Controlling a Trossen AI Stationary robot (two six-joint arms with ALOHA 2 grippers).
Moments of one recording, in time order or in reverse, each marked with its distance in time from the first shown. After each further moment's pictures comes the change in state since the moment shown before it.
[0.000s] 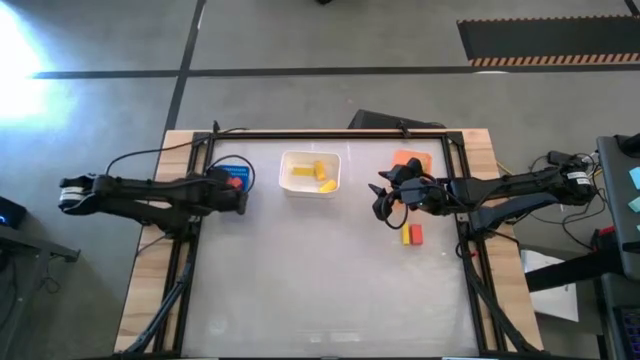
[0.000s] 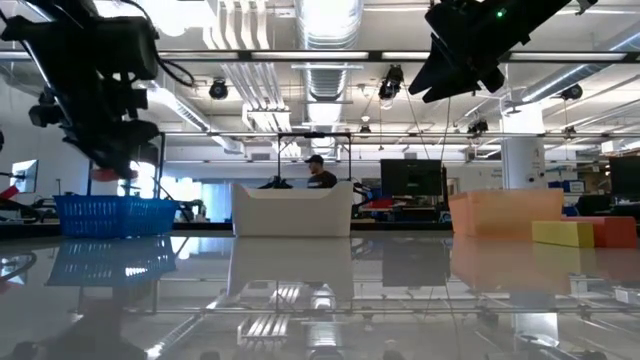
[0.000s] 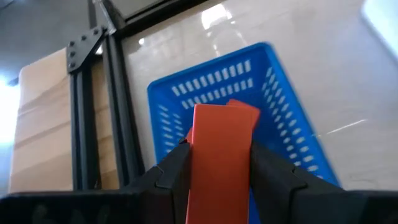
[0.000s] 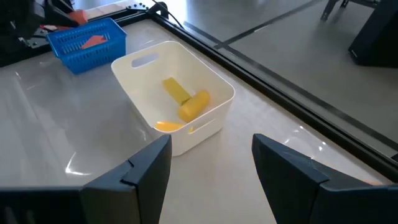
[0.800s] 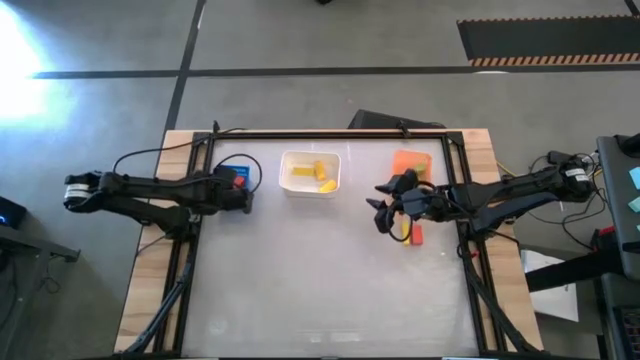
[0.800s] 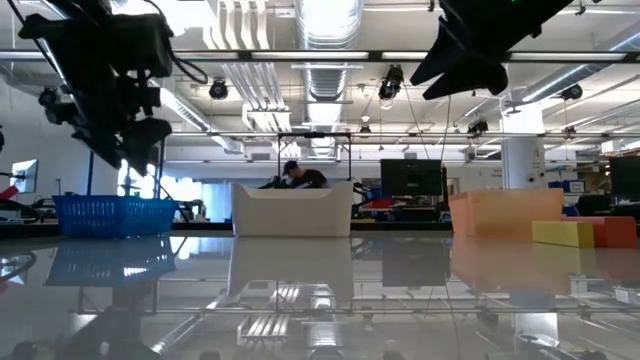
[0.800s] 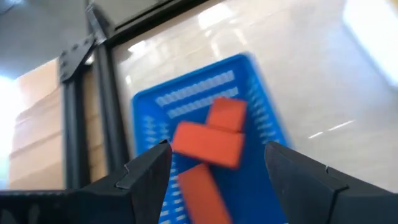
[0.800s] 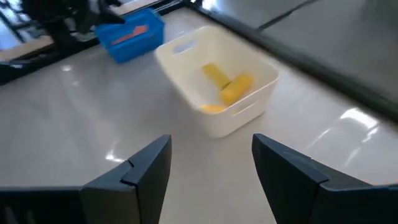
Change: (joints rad) left arm 0.003 0.083 0.049 0.032 0.006 0.028; right arm 0.084 0.000 -0.003 -0.009 -0.072 0.110
